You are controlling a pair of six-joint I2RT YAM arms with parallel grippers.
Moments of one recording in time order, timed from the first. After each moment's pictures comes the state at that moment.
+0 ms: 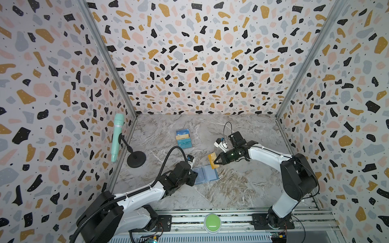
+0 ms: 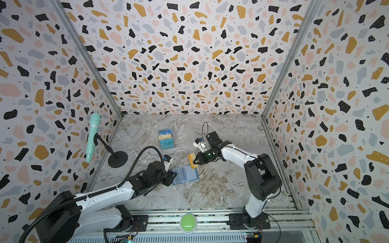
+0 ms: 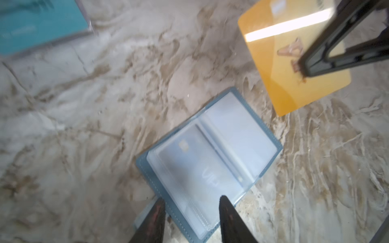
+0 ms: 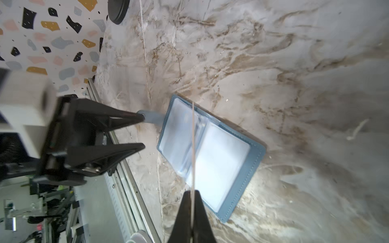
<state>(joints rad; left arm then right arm) -0.75 1.14 0.48 -0.06 -0.03 -0.33 0.53 1.67 1.09 -0.51 -0.71 0.10</state>
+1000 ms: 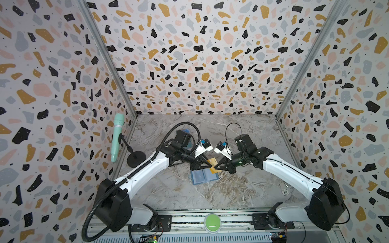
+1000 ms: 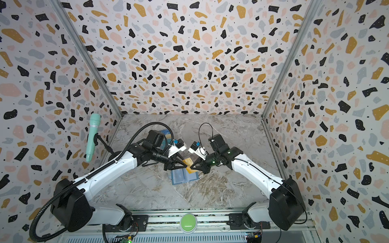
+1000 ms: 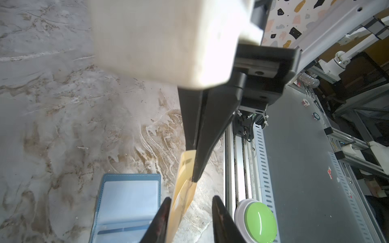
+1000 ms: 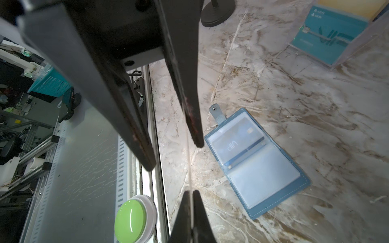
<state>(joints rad) -0.56 1.37 1.07 -0.59 0.91 0.38 0.62 1.34 1.00 -0.55 -0.84 -0.24</state>
